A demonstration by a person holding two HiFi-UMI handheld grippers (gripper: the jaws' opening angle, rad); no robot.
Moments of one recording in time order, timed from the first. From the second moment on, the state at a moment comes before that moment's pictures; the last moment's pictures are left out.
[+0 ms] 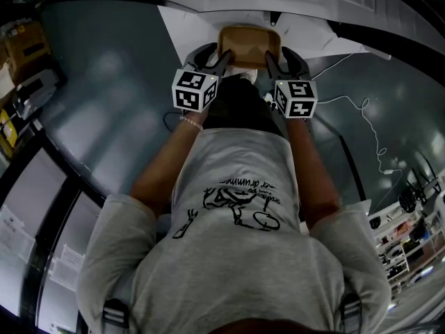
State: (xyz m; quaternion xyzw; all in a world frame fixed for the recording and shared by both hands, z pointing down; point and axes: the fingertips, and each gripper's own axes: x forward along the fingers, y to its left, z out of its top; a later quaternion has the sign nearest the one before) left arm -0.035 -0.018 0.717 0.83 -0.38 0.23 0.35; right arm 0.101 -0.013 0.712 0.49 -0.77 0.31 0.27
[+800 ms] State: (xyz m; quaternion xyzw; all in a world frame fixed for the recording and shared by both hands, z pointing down) left arm -0.028 -0.013 0.723 0.83 -0.36 0.24 0.36; right arm 0.096 -0.011 0.718 0.49 -0.77 0.33 0.26
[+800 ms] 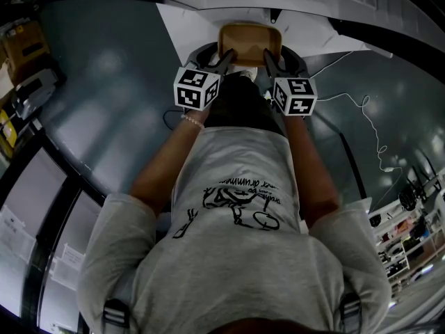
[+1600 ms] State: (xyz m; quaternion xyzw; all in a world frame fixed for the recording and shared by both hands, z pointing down) left arm -0.030 -0.015 0.707 0.83 -0.37 0.23 0.36; right arm 0.092 -0.012 0.701 0.49 -0.77 0.33 0.24
